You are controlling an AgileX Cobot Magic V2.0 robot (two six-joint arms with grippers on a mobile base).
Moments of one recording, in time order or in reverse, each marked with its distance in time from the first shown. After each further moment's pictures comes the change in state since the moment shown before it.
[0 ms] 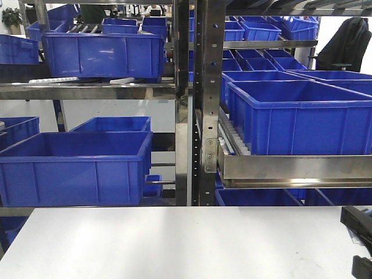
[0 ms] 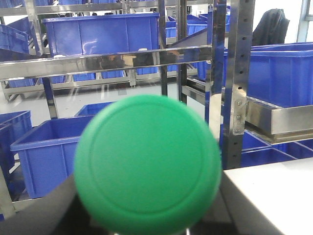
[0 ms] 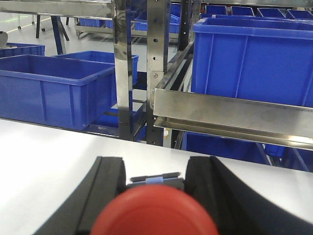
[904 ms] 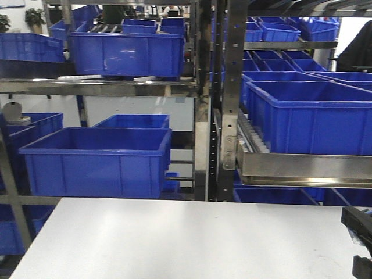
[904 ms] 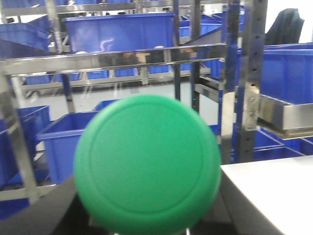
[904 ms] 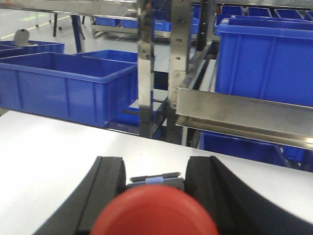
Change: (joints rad) left arm -0.001 0.000 0.000 0.000 0.000 0.000; right arm 0.000 0.000 0.000 0.000 0.003 0.000
